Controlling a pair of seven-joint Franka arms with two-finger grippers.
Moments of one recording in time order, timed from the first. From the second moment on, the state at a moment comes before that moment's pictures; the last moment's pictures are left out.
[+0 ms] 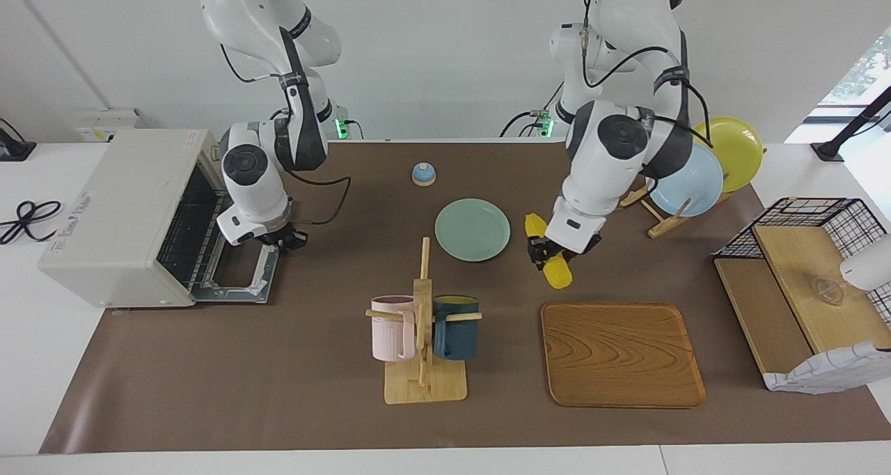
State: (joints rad) left arm -0.30 0.37 -0.06 -1.56 -0.04 1.96 -0.44; right arm -0.01 0.17 0.08 -2.18 -0.16 2.20 0.33
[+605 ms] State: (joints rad) left arm -0.22 0.76 -0.04 -1.10 0.01 1.89 -0.29; right arm 0.00 0.11 0.11 -2.06 -0.32 1.93 0.29
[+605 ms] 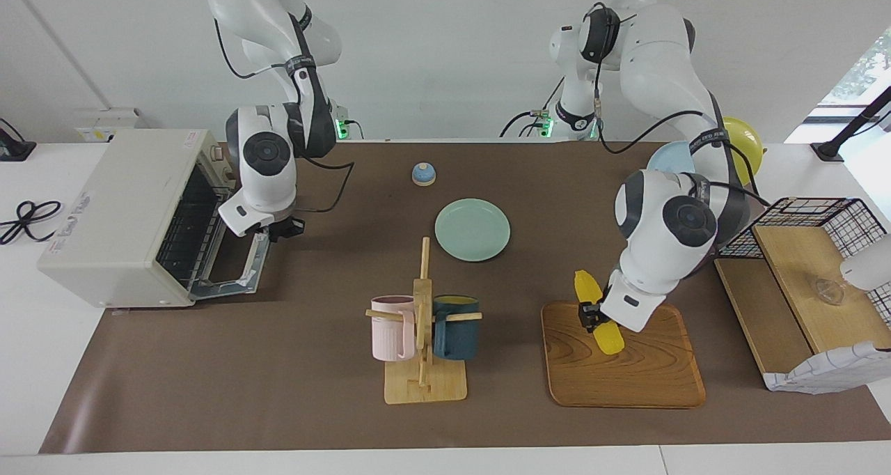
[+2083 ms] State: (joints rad) left arm -0.16 0.85 -0.05 -1.01 0.01 1.95 -0.23; right arm -0.12 -0.01 0.10 -1.74 0.04 1.69 -0.05
